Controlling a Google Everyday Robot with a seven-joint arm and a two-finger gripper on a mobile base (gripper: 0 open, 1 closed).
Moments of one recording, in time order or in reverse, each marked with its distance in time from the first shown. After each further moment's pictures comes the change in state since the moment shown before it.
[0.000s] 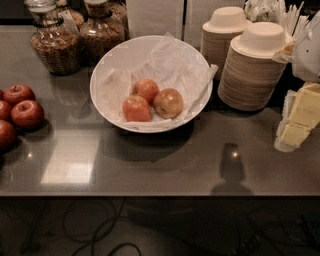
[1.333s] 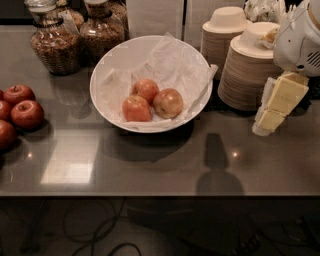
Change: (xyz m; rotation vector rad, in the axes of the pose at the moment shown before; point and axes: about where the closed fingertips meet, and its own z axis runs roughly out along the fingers) arm -0.034 -0.026 0.007 0.059 -0.126 -0.049
